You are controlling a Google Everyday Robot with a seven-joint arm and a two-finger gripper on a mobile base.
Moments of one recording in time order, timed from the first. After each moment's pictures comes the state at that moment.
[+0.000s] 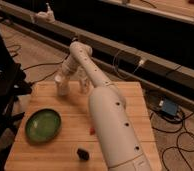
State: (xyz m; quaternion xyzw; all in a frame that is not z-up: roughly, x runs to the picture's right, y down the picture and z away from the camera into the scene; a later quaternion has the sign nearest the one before) arm -0.207 -0.062 0.914 -0.30 -0.35 -0.04 0.89
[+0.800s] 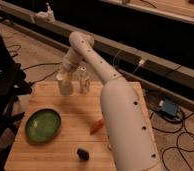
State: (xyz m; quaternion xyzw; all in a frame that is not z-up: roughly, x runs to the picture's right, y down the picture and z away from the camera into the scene) arm -0.163 -0.057 0.828 -0.36 -0.31 -0.06 0.88
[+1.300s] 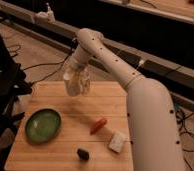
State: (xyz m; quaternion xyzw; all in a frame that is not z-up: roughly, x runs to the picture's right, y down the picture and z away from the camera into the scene) arm -0.117 -0.051 0.777 -0.33 -0.30 -0.03 0.89
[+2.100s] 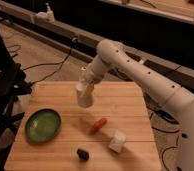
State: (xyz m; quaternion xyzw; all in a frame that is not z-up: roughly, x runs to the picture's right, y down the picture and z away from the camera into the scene) arm -0.049 0.006 0.727 -0.33 -0.29 0.03 0.90
